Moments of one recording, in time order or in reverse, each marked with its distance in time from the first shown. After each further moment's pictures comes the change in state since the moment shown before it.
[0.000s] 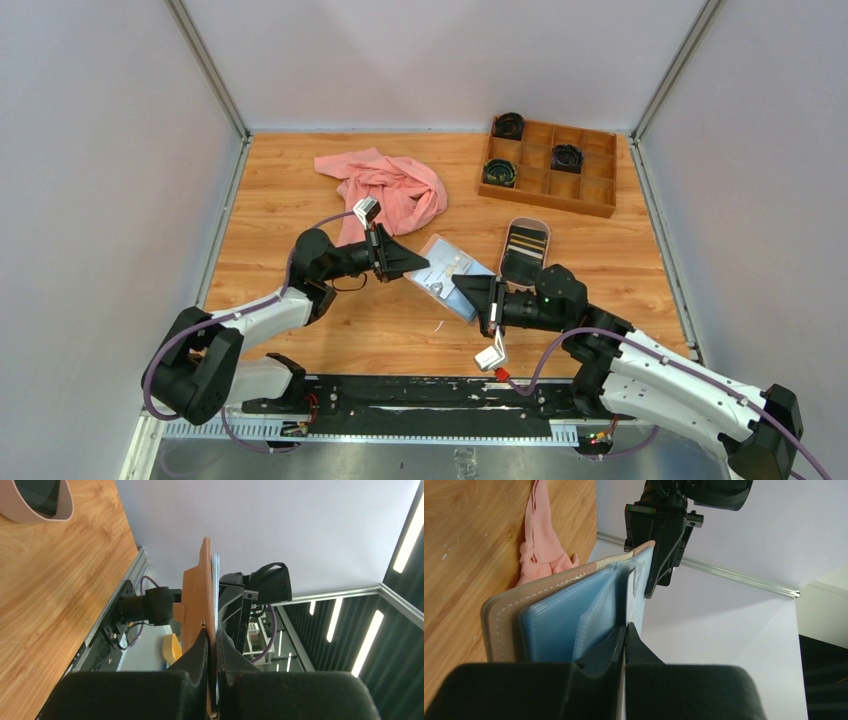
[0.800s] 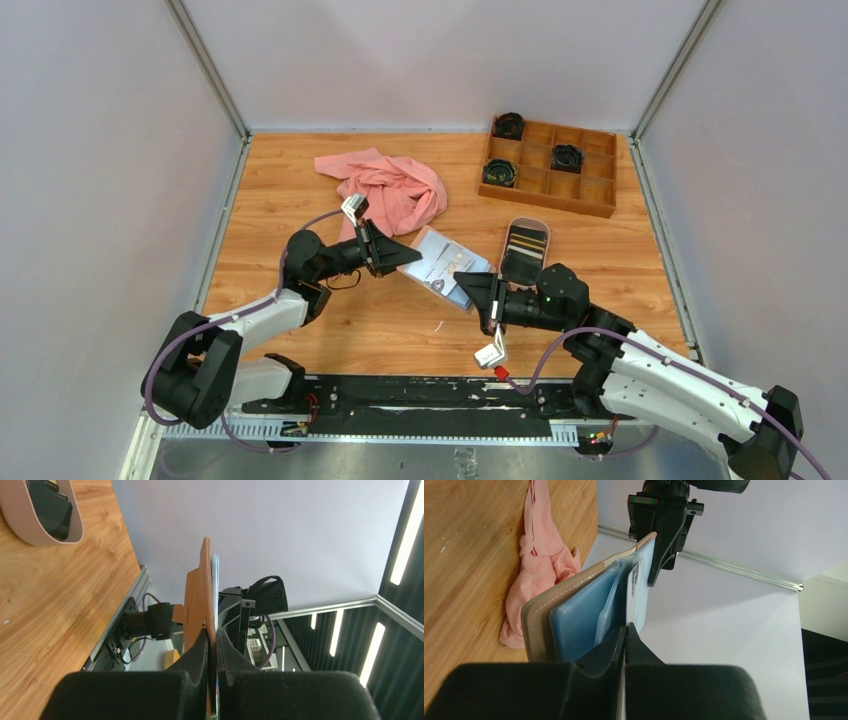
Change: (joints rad) left arm 0.060 -0.018 -0.025 0.035 -0.027 -0.007; right arm -0.002 -0.008 0.007 -0.010 0.024 0.009
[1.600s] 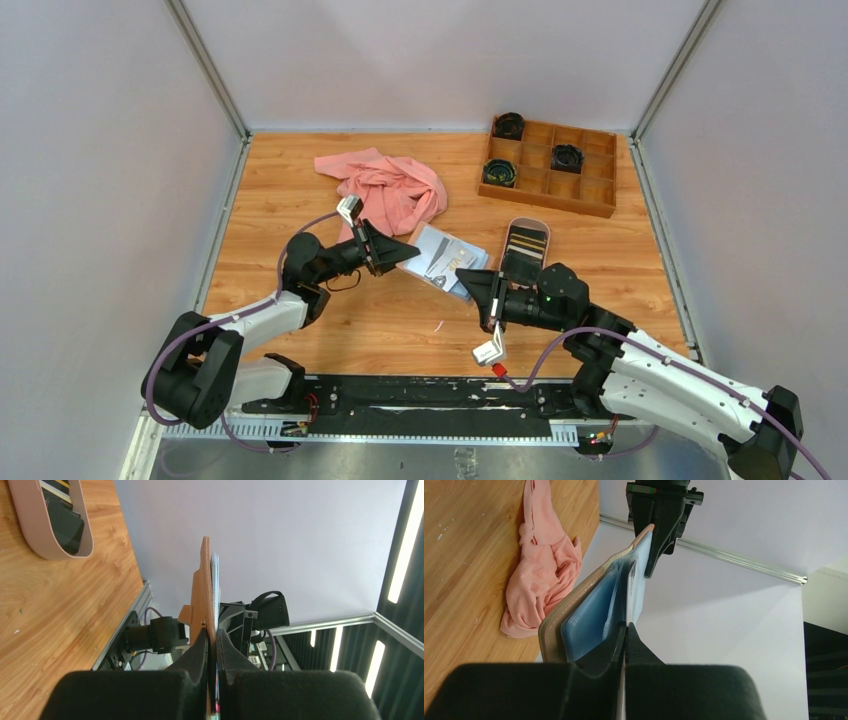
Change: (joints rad) left arm 0.006 0.000 -0.021 0.011 -0.077 -0.004; right arm 0.000 0.001 0.004 -0.001 0.042 -0.002
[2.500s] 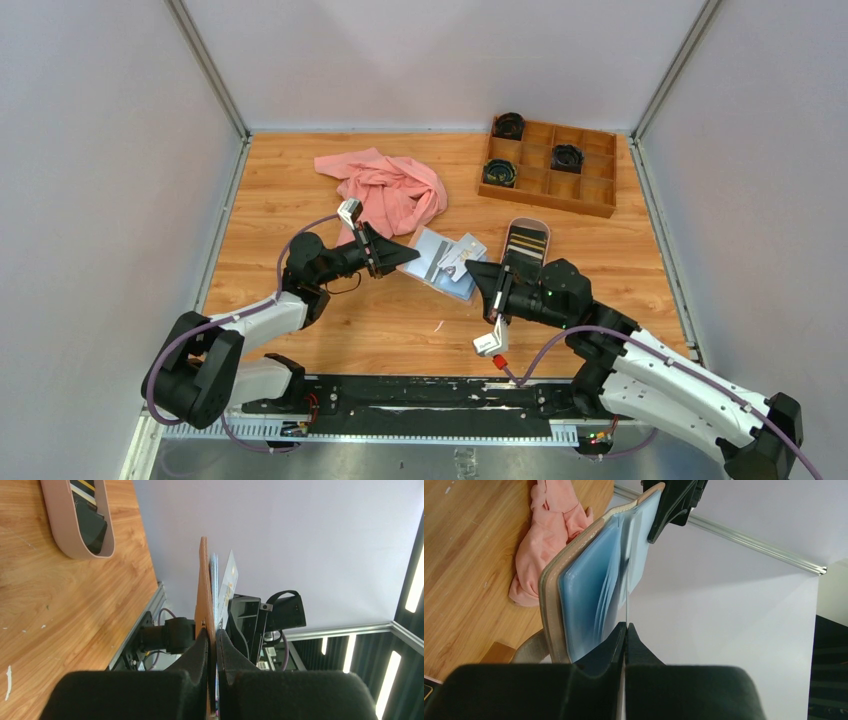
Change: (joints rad) left arm 0.007 0.001 -0.011 -0.062 -0.013 0.064; right arm -0.050 -0.012 0.021 -0.082 0.067 -0.056
